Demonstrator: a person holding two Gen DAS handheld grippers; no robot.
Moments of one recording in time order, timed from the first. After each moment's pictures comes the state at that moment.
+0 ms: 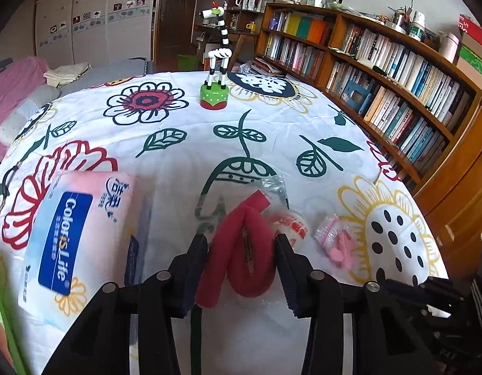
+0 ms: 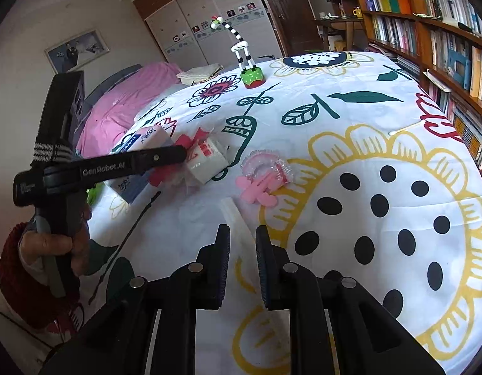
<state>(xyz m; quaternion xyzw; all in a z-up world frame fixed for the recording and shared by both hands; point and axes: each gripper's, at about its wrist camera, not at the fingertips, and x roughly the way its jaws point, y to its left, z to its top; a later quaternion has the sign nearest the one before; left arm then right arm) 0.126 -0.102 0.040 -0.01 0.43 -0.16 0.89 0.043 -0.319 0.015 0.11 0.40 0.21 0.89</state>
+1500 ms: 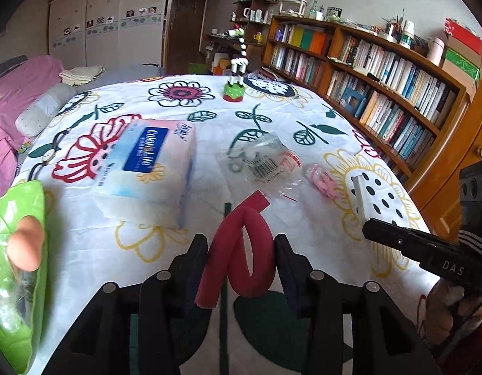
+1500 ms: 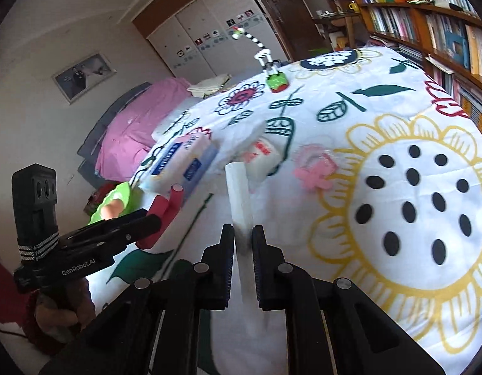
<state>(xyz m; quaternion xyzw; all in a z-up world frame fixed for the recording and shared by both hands) 0.022 -0.054 0.058 -0.02 0.41 -0.14 0.90 0.010 -0.288 0.034 0.17 0.38 0.23 0.88</state>
